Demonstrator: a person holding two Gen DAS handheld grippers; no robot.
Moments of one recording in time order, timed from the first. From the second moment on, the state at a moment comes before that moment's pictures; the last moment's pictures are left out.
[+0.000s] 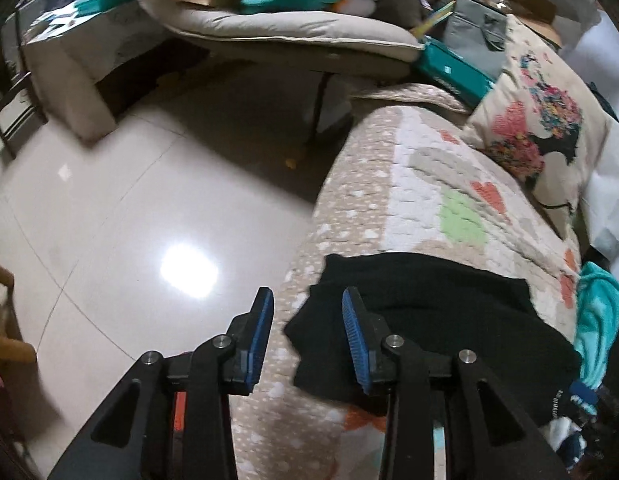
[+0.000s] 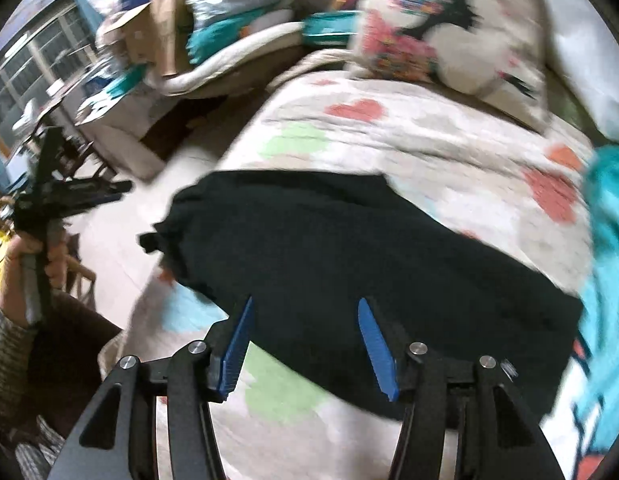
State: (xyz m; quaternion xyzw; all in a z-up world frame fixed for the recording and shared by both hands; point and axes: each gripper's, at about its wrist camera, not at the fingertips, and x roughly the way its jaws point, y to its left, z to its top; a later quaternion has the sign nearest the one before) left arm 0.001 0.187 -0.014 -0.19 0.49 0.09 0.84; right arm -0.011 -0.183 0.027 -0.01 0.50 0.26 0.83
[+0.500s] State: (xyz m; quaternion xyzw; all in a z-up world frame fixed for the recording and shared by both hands) left arm -0.041 0.280 -0.008 -0.38 0.41 0.17 0.81; right arm 0.050 0.097 -0.030 -0.22 0.47 0.41 0.75
